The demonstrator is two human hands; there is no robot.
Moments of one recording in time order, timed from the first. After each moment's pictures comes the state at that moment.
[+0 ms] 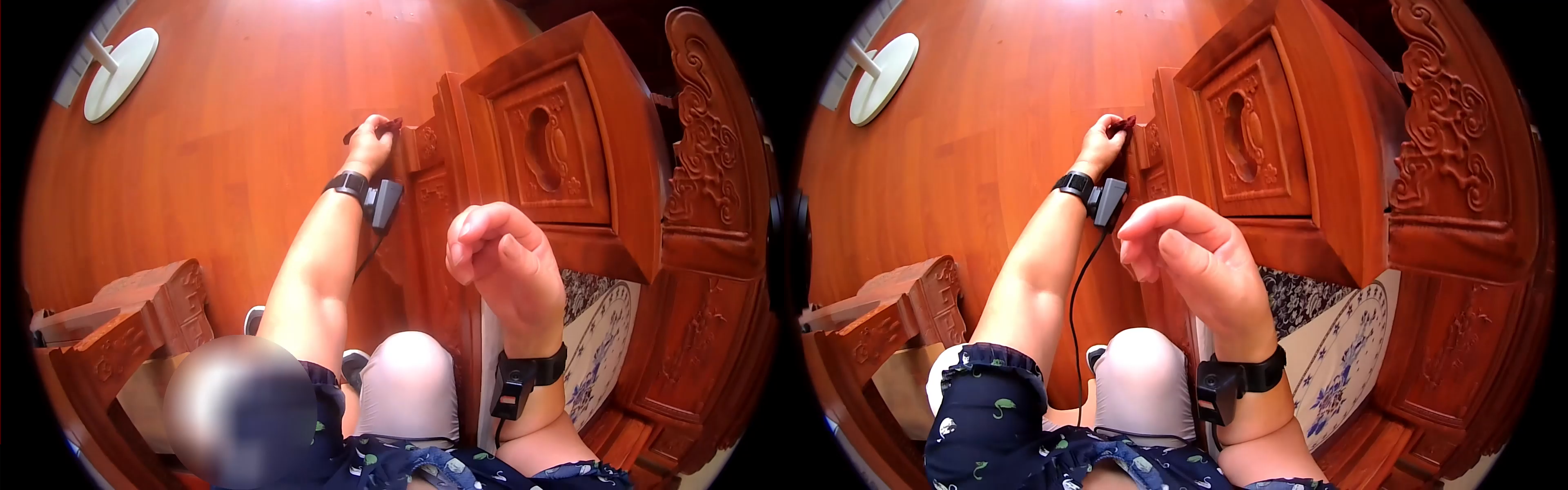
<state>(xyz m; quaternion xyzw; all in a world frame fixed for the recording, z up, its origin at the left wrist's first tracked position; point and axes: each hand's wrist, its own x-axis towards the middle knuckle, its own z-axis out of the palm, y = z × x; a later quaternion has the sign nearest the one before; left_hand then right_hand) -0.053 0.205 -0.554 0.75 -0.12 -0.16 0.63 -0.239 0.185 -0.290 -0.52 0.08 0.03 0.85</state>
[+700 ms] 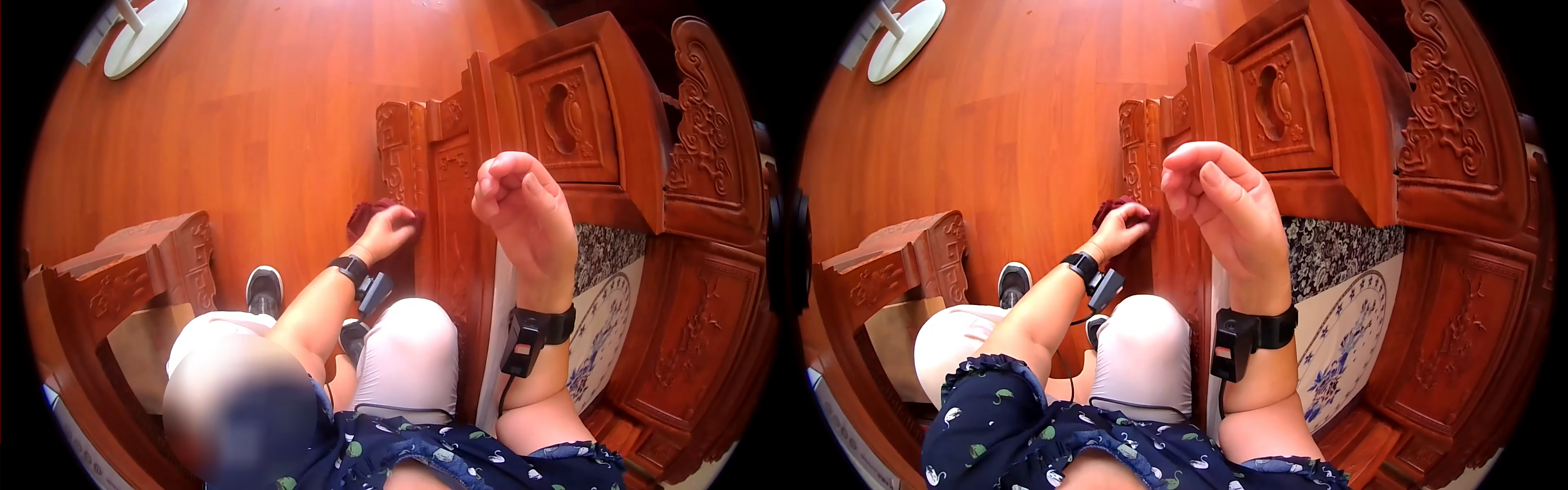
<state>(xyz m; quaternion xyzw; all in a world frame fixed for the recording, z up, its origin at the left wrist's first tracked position) -0.233 0.291 -0.568 0.63 -0.21 -0.38 0.65 -0.239 0.177 -0.297 -0.54 0.05 0.03 0.84</state>
